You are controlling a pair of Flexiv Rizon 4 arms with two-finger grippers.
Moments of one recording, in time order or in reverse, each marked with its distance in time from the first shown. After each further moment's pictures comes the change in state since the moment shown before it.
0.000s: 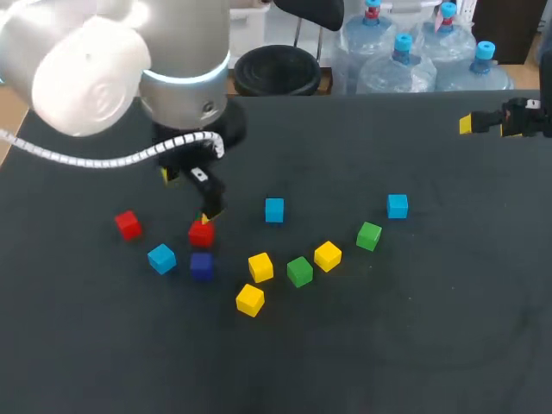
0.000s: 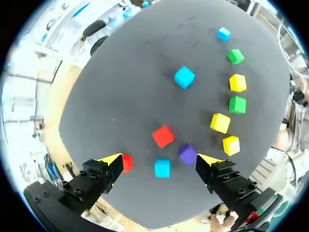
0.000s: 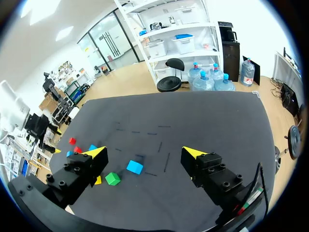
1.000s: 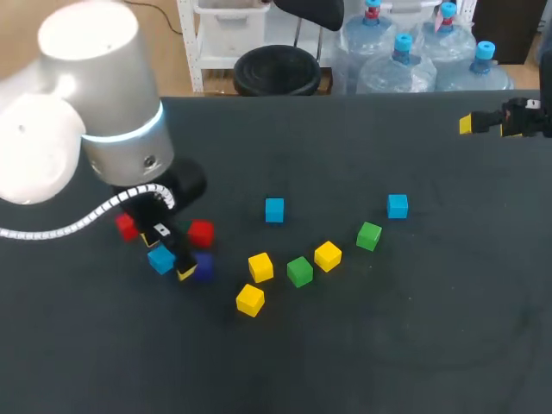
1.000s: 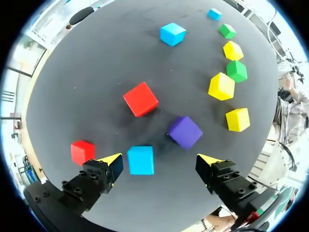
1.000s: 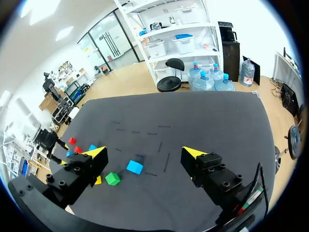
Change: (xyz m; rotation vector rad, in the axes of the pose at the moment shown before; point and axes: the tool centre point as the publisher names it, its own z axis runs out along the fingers) left arm 0.047 -0.020 0.080 0.231 -0.047 0.034; right arm 0.000 0.000 0.000 0.000 0.000 0.000
